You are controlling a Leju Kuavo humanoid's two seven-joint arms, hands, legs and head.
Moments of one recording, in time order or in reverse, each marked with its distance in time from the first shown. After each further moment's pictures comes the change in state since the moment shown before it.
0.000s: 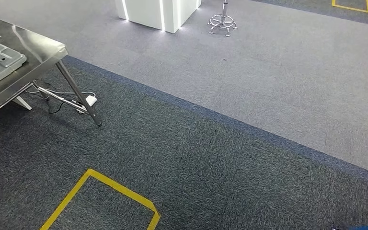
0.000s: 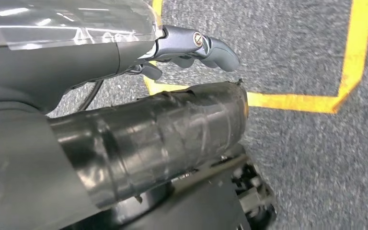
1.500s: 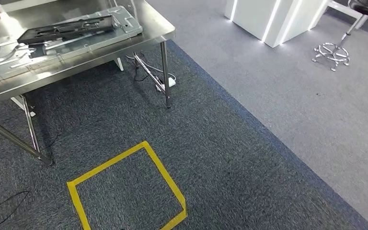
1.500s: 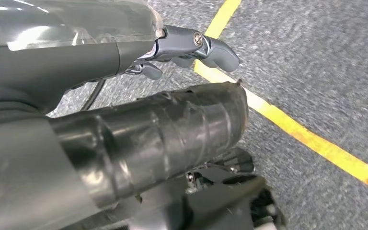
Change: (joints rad) left arm 0.001 -0.002 -0.012 0.000 -0.009 0.017 0.007; right arm -0.002 -0.010 0.004 -0.005 -0.069 -0.027 -0.005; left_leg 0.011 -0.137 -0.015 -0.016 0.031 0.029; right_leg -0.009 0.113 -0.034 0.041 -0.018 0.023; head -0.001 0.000
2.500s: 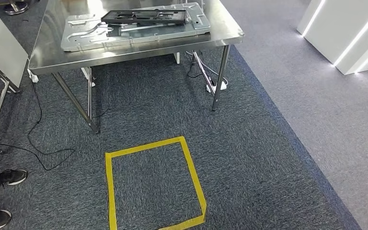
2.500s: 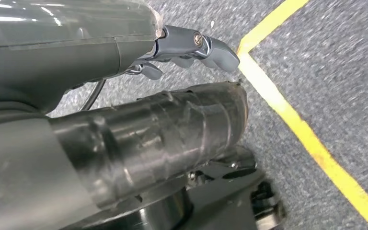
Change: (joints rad) left arm 0.002 0.000 -0.013 0.000 -0.011 -0.010 0.002; right arm -0.002 -0.005 0.001 -0.003 -0.022 -0.011 -0.017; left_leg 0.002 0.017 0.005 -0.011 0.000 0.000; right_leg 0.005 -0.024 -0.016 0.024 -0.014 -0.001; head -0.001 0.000
